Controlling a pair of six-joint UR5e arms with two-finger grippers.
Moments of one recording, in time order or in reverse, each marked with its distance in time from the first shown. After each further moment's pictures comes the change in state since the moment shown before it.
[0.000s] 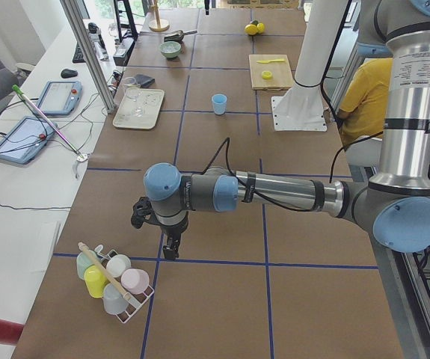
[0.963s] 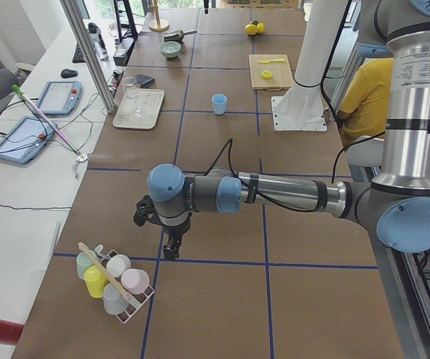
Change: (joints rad) left arm 0.000 0.018 -0.014 -0.018 -0.003 0.077; right arm 0.010 0.002 0.006 0.004 0.025 0.020
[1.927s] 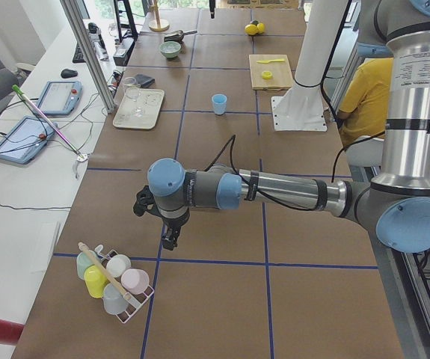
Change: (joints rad) left arm 0.003 0.000 -0.023 -0.024 -0.071 0.002; right arm -0.101 -0.113 0.180 0.045 0.154 0.097
